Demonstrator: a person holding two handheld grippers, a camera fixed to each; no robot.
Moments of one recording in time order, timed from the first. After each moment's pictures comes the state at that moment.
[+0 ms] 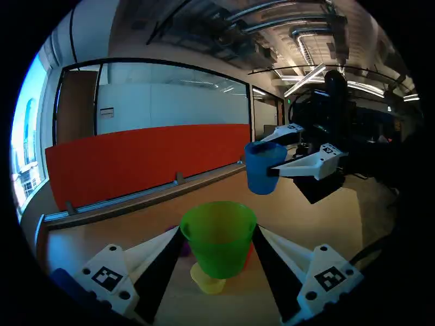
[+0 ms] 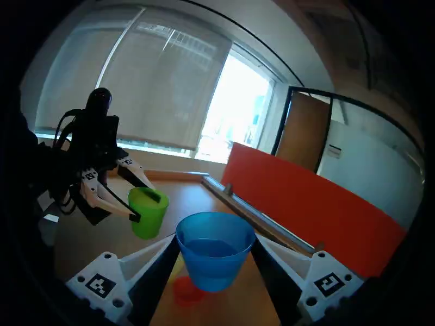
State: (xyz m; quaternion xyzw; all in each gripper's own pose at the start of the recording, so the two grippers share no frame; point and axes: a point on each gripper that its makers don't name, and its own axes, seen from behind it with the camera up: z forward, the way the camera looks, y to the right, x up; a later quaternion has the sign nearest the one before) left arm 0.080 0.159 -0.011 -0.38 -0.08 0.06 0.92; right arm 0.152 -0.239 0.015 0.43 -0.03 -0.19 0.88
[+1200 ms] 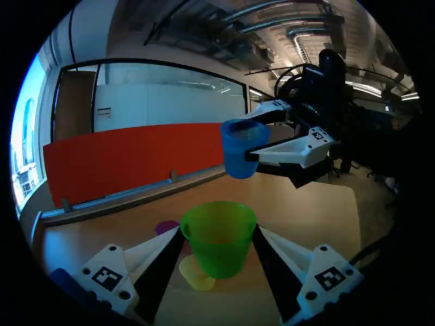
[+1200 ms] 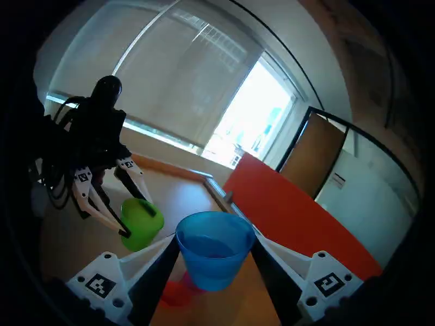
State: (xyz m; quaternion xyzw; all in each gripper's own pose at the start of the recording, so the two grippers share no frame) left arm 0.063 0.171 -0.029 -0.38 -0.07 0.06 0.92; right arm 0.171 -0.264 0.023 0.44 0.01 -0.29 0.85
